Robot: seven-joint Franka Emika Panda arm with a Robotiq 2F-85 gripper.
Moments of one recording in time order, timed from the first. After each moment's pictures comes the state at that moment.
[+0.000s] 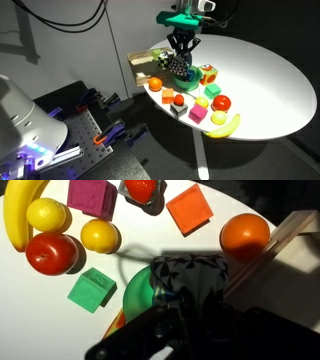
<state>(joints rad) -0.11 0.25 -0.02 -2.18 -0.04 2.39 -0.38</state>
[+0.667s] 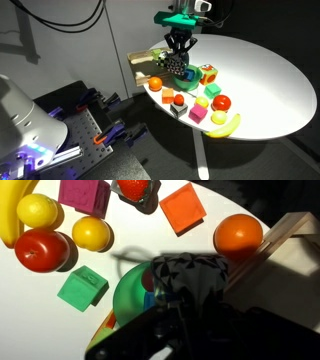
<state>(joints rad) -0.10 0.25 -0.01 -2.19 -0.04 2.39 -0.38</state>
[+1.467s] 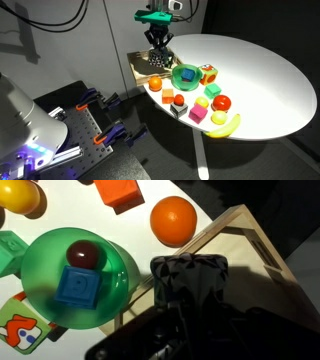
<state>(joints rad) 0.05 0.26 0.06 -2.21 -0.05 2.39 -0.32</state>
